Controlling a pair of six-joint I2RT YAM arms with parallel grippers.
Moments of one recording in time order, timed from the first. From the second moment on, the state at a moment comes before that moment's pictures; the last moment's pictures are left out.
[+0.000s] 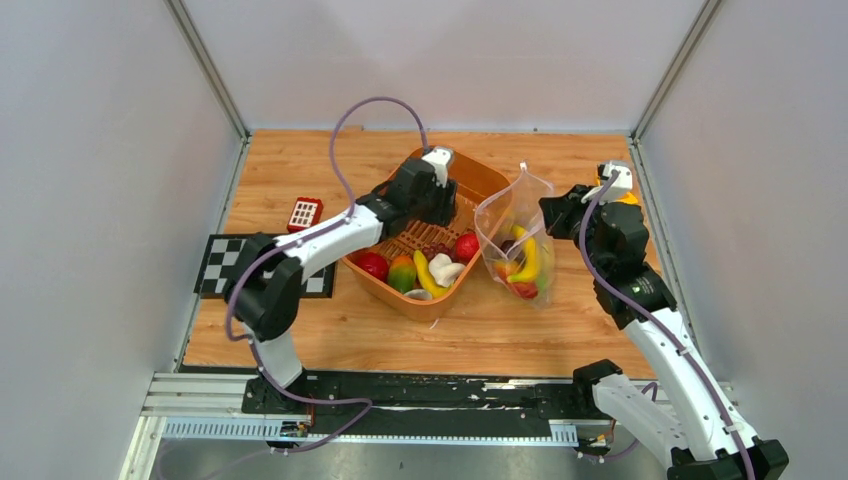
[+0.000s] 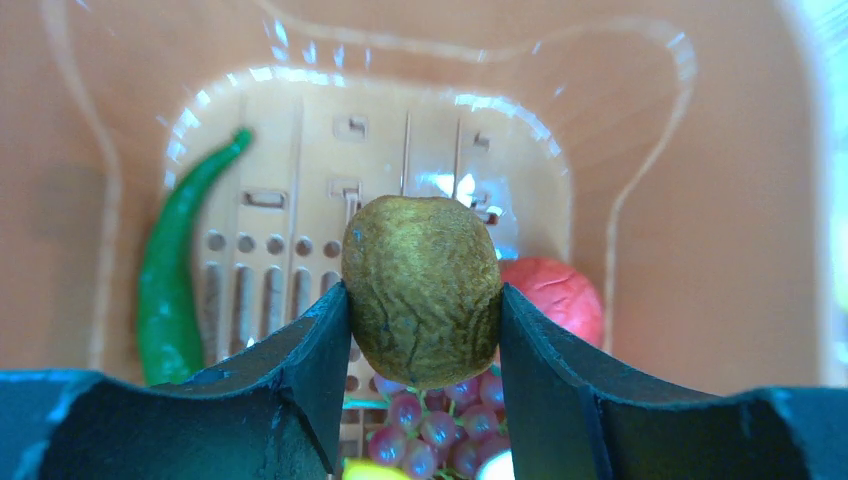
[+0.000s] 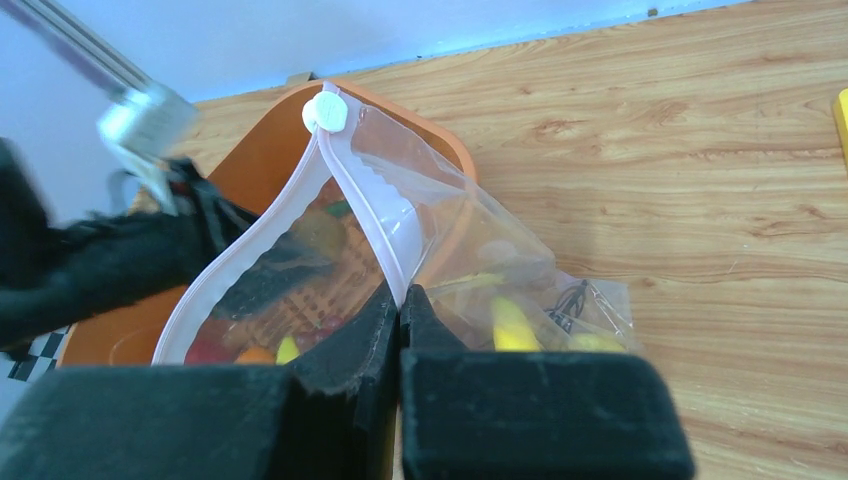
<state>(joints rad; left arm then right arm) -0.70 1.82 1.33 -0.12 -0.01 -0.25 0.32 0.81 0.85 -0.19 0.05 0.41</state>
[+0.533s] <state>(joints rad) -0.71 1.36 1.25 -0.09 0.14 -0.25 0.32 0.83 0.85 -0.24 -0.04 0.44</state>
